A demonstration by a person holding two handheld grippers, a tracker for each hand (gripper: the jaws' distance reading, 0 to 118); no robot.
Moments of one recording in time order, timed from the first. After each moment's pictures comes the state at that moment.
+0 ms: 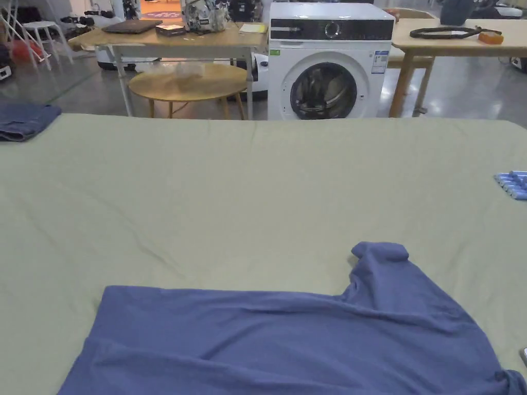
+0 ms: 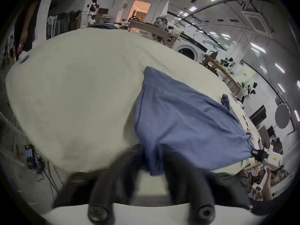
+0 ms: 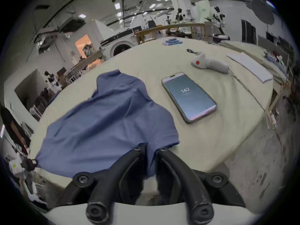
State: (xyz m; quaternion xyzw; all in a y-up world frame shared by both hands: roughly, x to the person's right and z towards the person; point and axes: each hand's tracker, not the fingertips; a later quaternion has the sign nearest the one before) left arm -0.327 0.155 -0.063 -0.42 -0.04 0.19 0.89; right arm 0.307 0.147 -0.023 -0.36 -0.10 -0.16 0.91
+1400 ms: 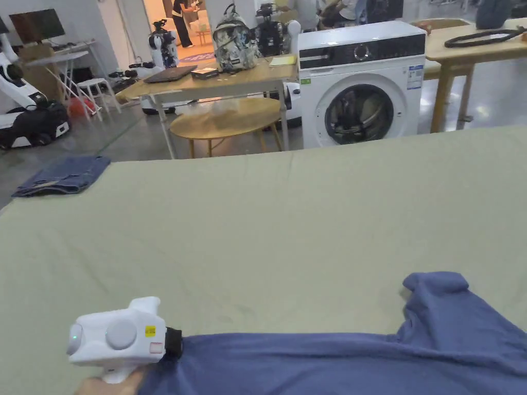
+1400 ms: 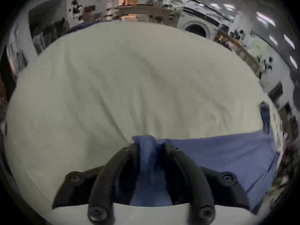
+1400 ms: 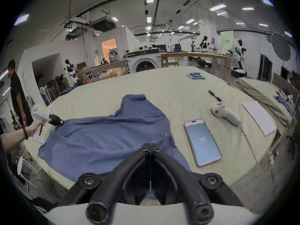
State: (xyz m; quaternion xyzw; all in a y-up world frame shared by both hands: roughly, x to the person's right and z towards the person) left arm -0.291 0.137 -0.374 -0.49 -0.04 0.03 0.87; right arm 0.306 0.207 -0.054 -0.29 -0.02 -0.08 0.95
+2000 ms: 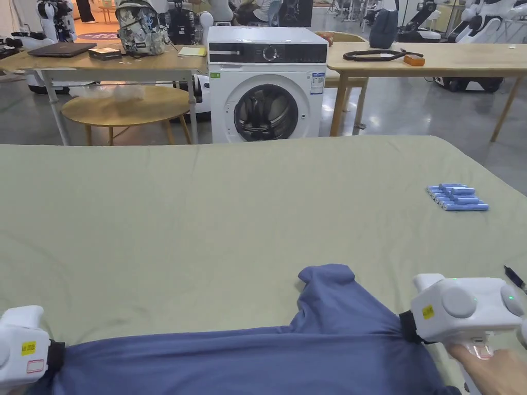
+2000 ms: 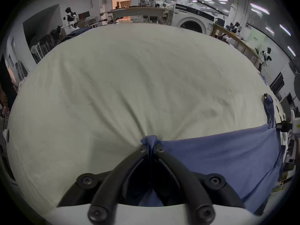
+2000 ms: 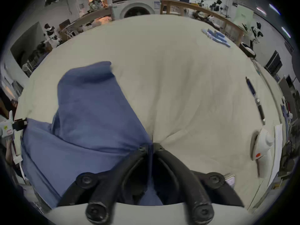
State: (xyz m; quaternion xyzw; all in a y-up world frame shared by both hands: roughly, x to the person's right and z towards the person) left arm -0.284 0.130 -0.361 -0.48 -0.03 0.03 0.87; right arm 0.344 0.155 -0.328 -0.52 -0.03 -0.02 0.85
